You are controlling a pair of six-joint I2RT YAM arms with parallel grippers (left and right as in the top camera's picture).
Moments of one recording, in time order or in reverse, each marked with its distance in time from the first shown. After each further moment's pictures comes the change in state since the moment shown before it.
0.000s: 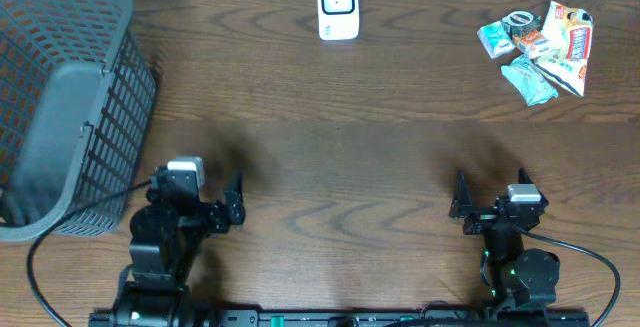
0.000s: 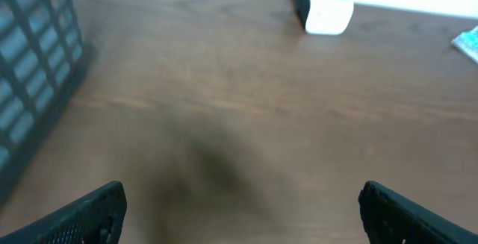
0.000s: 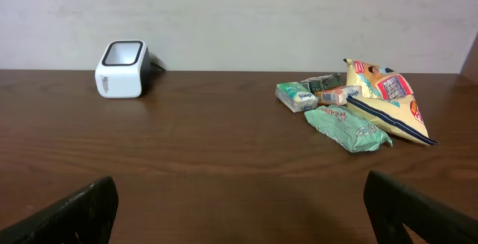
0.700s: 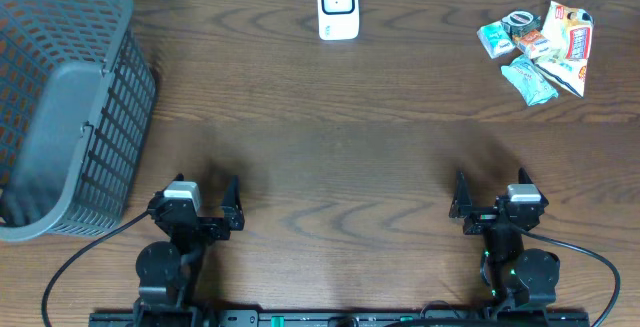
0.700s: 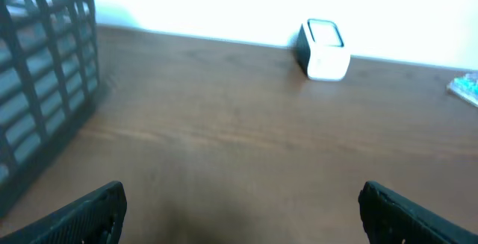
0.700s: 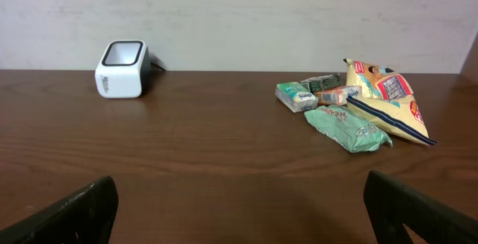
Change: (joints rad) left arm 0.041 -0.367 -0.296 0.197 -0.001 0.000; right arm 0.000 0.000 0.000 0.000 0.000 0.000
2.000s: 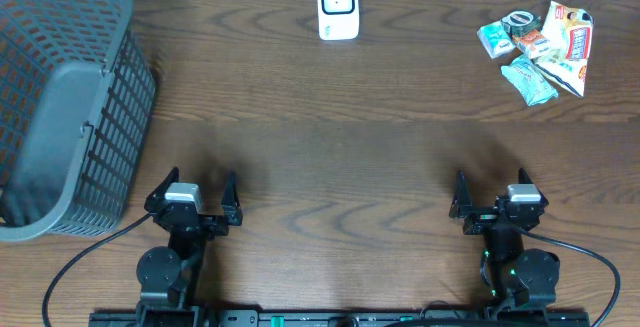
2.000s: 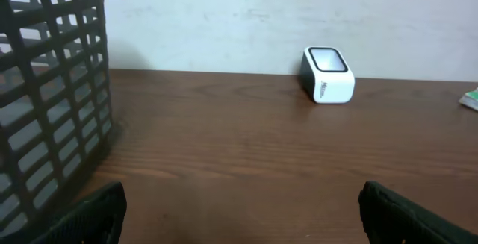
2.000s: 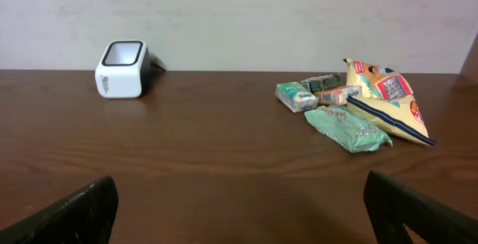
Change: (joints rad) left arm 0.000 -0.025 -0.058 0.119 -0.019 0.080; right arm 0.000 0.000 0.000 0.000 0.000 0.000
